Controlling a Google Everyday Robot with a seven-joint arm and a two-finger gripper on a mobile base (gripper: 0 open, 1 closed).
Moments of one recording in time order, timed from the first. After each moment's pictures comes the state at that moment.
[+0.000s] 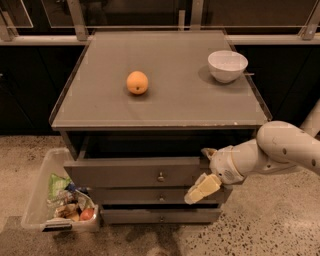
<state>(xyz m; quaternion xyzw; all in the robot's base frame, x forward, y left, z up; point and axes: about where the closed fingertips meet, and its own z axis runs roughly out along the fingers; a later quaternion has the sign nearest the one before) 0.481 -0.118 0.668 -0.47 0.79 0.27 0.28</state>
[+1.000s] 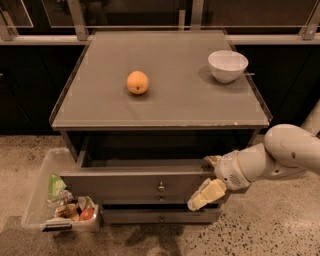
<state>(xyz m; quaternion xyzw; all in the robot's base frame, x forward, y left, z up) 0.458 -0.122 0.674 -0.45 0.80 0.30 0.26</state>
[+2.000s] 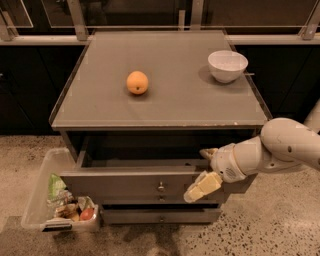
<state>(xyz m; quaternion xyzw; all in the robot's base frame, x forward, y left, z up) 0.477 -0.116 0.686 -0.46 0.79 0.28 0.28</state>
